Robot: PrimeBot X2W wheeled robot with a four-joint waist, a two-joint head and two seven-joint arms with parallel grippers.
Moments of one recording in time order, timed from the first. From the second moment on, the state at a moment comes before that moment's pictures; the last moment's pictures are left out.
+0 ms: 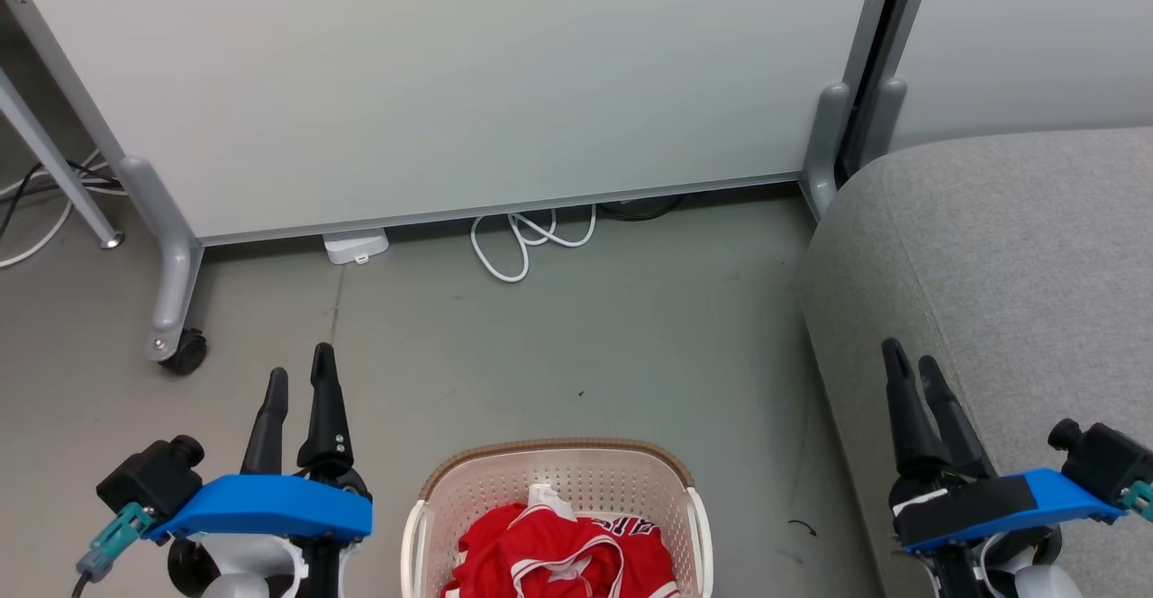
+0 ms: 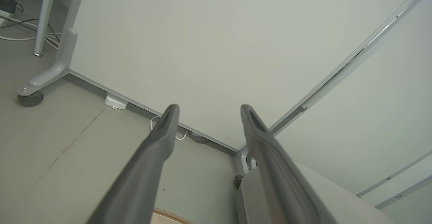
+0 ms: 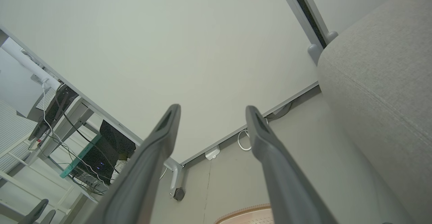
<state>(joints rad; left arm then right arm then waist) -0.09 0.04 -0.04 0.22 -0.74 -0.07 -0.10 -0.09 -0.04 0.01 0.19 0.76 0.13 -0.09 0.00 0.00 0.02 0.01</state>
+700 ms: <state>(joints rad) -0.11 0.05 -0.09 0.23 -0.49 -0.05 -0.15 -0.10 -0.04 0.02 0.20 0.50 0.13 -0.15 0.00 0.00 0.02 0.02</state>
